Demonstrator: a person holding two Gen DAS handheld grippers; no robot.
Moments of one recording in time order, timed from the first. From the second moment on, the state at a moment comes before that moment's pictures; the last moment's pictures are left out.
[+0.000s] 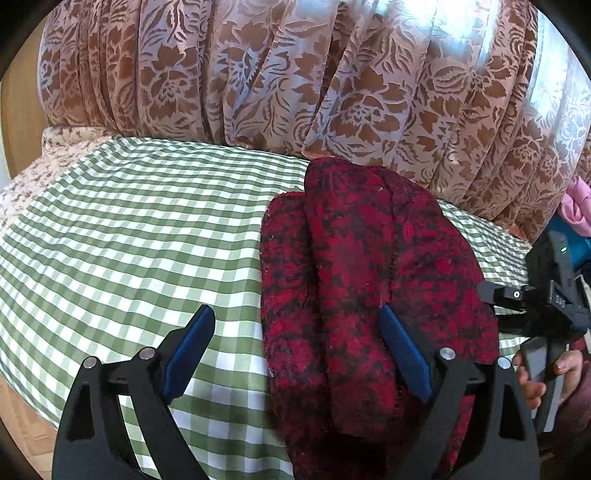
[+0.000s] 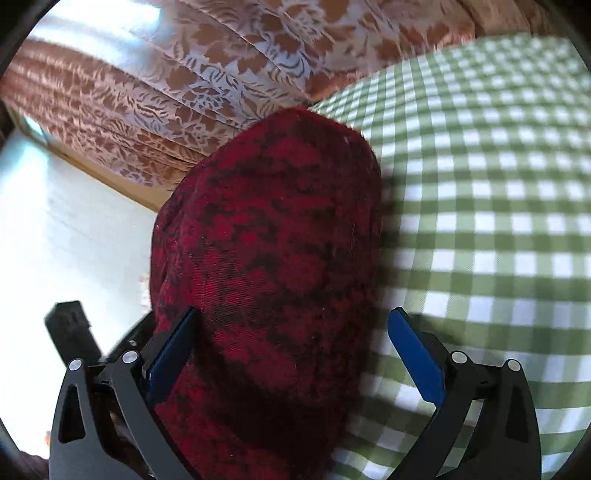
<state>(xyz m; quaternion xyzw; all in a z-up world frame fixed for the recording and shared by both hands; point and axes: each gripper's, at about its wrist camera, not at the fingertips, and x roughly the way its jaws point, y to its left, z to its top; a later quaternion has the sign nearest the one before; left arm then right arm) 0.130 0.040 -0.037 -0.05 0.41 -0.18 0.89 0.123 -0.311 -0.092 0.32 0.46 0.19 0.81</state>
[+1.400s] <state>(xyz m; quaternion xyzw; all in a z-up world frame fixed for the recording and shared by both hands) 0.289 0.081 -0.014 -0.26 0.39 -0.33 0.82 0.322 -0.273 -0.026 0.27 0.44 0.36 0.77</state>
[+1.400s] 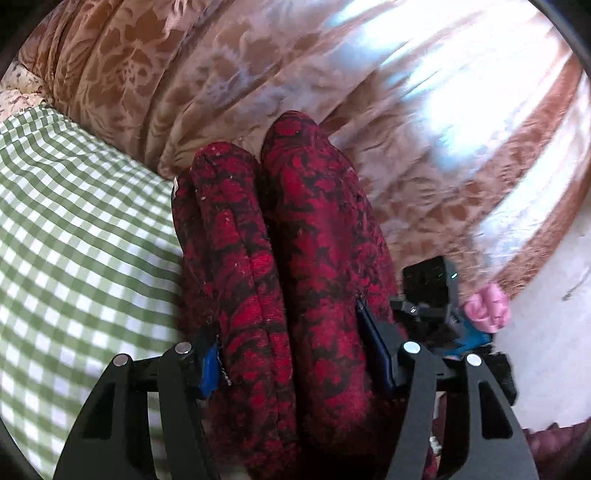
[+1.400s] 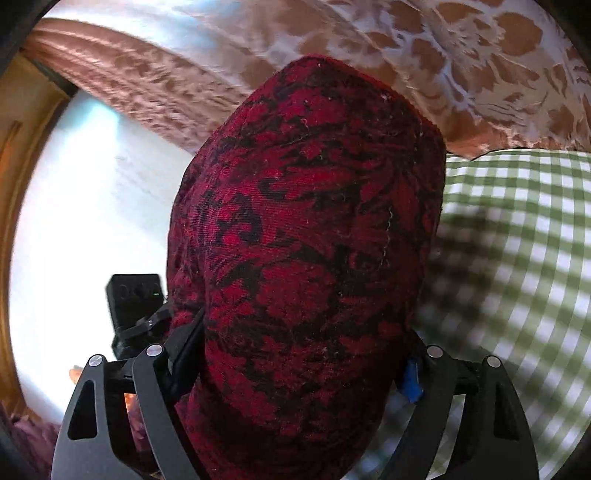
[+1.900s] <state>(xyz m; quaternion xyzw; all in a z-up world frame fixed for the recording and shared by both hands) 0.309 0.039 -0.035 -0.13 0.42 -0.18 0.88 0.339 -0.287 -0.034 0.17 0.44 0.17 0.87</state>
